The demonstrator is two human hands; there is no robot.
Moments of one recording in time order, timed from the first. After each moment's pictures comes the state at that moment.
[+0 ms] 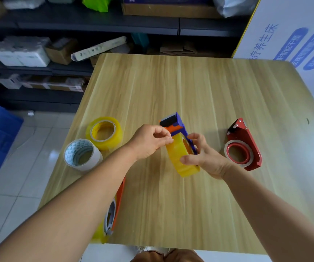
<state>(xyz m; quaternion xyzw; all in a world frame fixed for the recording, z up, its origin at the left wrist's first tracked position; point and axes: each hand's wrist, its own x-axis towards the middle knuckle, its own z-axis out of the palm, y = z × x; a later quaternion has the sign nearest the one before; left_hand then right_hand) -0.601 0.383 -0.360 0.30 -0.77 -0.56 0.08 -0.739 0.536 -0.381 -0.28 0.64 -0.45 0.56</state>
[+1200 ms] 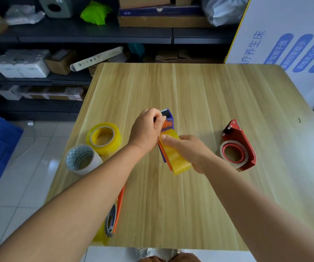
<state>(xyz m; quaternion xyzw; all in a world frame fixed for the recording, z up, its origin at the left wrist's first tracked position) -0.620 0.387 -0.335 0.33 -0.85 -0.33 0.24 -0.703 0.509 -0.330 -0.21 0.76 -0.40 0.48</state>
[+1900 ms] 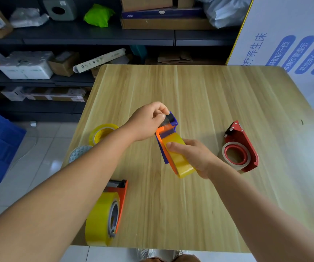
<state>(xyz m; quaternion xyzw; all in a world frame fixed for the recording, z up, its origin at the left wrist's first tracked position) -0.619 0.359 -0.304 0.27 -0.86 -0.41 0.11 -0.701 0.520 -0.328 -0.22 0.71 -0.43 0.51</state>
